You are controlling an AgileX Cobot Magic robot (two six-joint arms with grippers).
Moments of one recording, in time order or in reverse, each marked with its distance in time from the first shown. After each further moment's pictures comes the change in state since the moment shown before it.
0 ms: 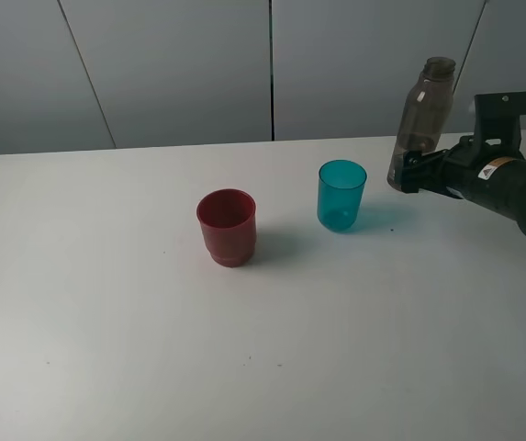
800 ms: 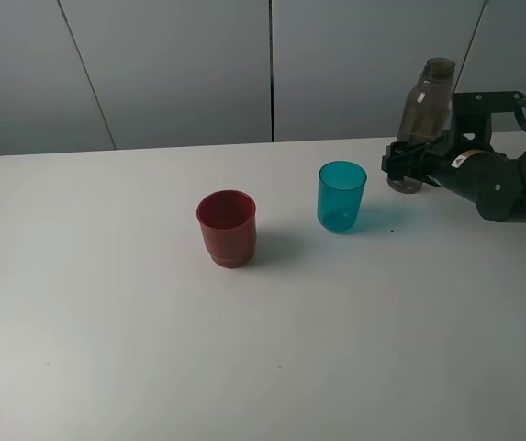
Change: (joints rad) left arm 0.000 0.000 0.000 0.000 0.000 0.000; right arm -0.002 0.172 -0.175 0.080 -0.023 -0.041
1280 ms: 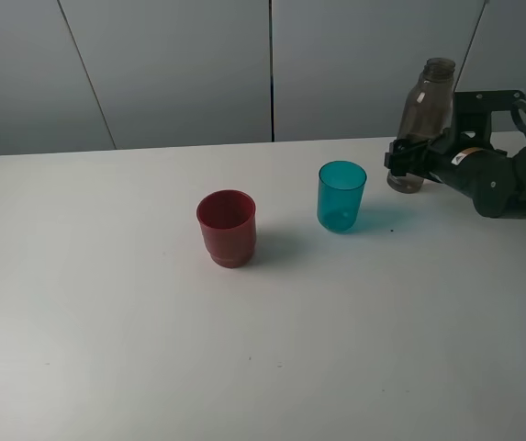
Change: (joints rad) left arm 0.000 0.000 0.000 0.000 0.000 0.000; right arm -0.023 0.039 -0.036 0.000 -0.022 -0.007
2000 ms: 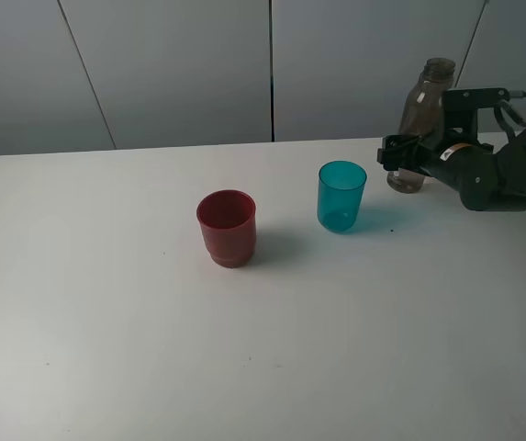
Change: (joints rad) left arm 0.000 0.000 0.000 0.000 0.000 -0.002; right arm -0.014 0.083 -0.103 -0.033 -0.010 0.000
